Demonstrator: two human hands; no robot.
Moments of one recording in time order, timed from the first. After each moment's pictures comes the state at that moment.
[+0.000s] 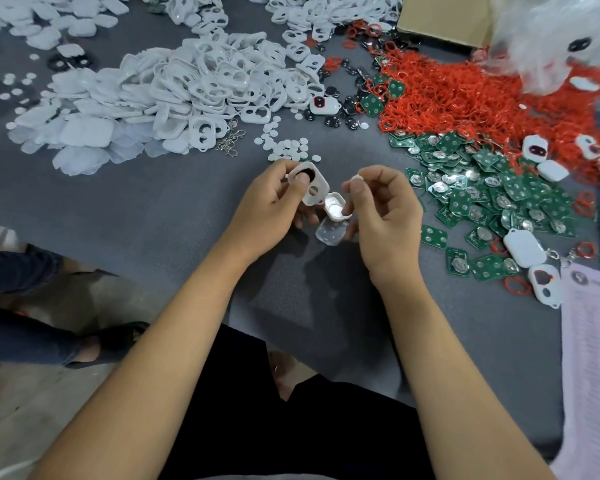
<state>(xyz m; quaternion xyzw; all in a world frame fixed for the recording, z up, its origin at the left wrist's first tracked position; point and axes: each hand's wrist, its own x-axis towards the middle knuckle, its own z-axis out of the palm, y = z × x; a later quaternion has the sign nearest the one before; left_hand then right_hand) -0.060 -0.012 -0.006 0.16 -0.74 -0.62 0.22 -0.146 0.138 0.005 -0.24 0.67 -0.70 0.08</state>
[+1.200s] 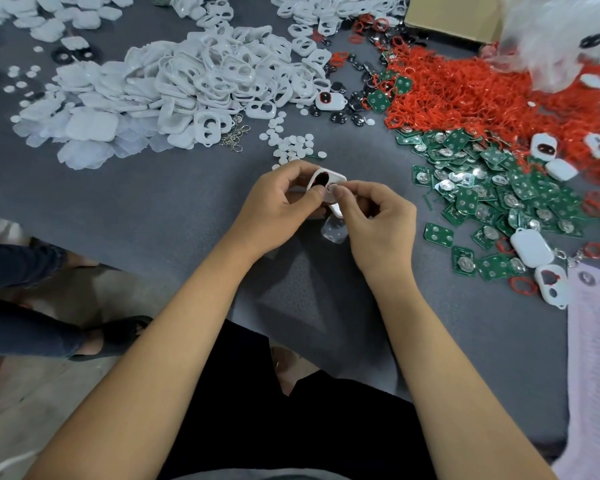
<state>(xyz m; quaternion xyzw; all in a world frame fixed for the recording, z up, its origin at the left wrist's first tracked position) -0.056 -0.009 -0.002 0.13 -0.73 -0.63 0.22 -0.141 0.133 -0.002 -0.25 0.78 -0.58 0.03</state>
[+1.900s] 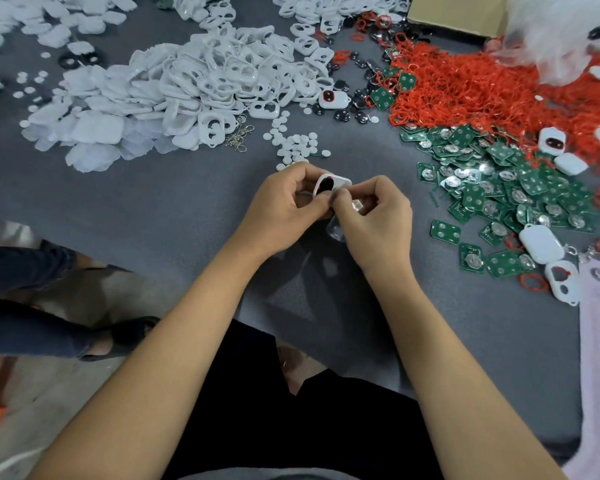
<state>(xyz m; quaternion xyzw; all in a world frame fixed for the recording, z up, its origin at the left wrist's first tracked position) -0.056 -0.007 -0.004 0.13 -0.74 -0.62 0.21 -0.136 0.124 -0.003 -0.22 0.81 -0.54 0.03</state>
